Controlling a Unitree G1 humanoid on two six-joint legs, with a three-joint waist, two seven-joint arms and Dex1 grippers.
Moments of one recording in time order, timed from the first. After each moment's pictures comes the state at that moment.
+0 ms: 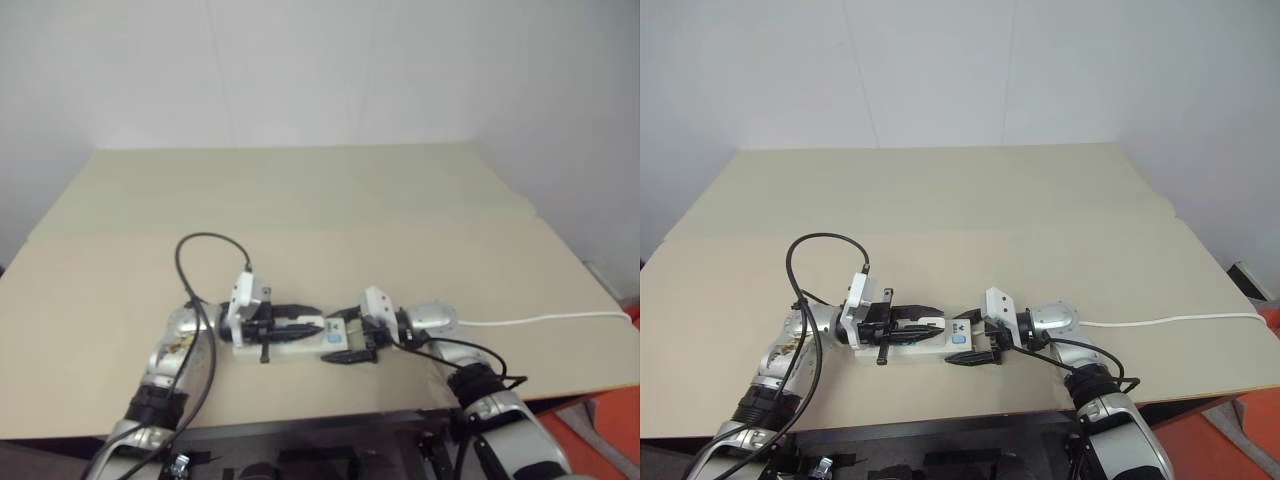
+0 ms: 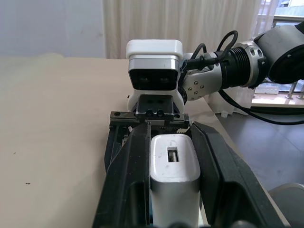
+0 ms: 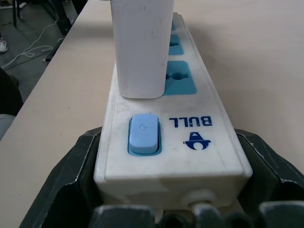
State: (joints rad) left arm -0.43 0.43 -0.10 0.21 -0.46 0.03 -1.38; right arm -0.61 -0.31 0.23 0.58 0.16 -0.17 1.38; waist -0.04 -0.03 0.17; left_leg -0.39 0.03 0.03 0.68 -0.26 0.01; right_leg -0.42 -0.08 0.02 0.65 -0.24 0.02
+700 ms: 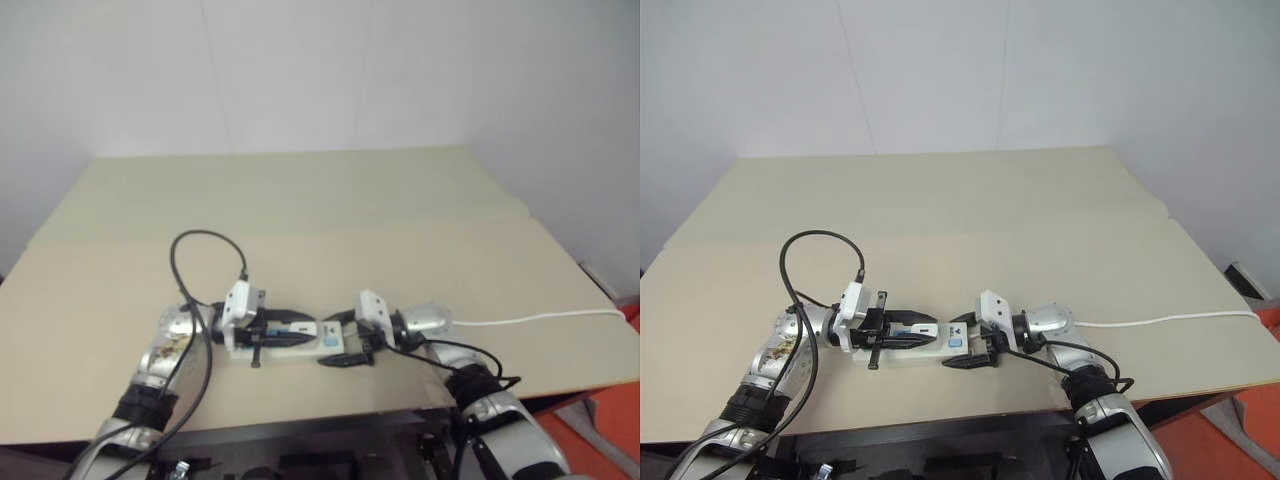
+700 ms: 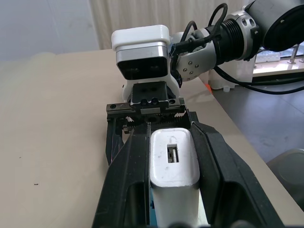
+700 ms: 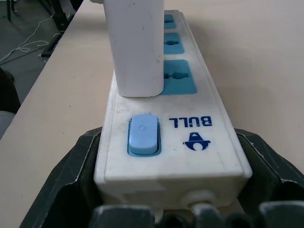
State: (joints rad) left arm -0.41 0.51 -0.16 0.24 -0.44 -0.10 -1.39; right arm -0.61 -0.30 0.26 0.58 0.14 -0.17 1.35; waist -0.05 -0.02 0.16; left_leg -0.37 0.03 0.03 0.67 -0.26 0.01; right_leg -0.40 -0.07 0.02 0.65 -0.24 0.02
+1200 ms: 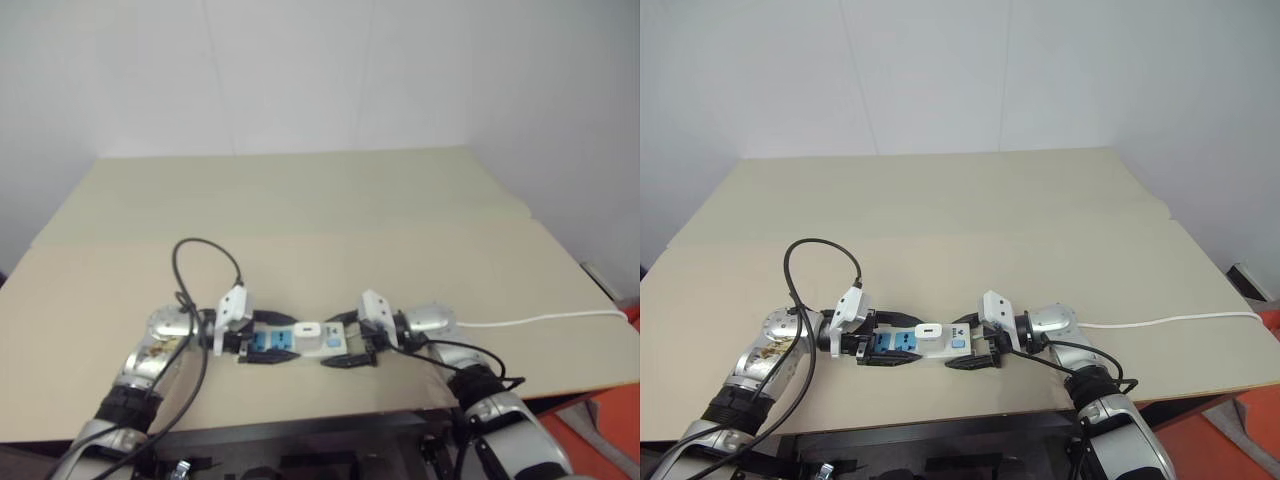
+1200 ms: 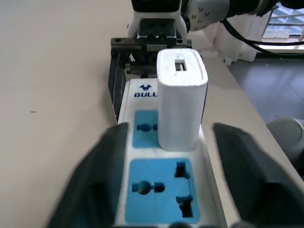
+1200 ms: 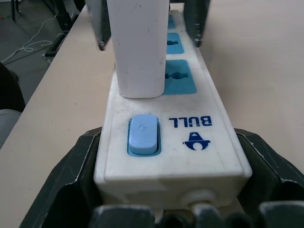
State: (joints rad) left arm -0.41 0.58 -0.18 0.25 -0.38 0.00 -1.38; right arm -0.61 -0.31 0.25 0.58 0.15 -0.17 1.37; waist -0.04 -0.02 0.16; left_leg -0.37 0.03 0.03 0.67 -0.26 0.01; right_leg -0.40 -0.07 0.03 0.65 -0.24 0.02
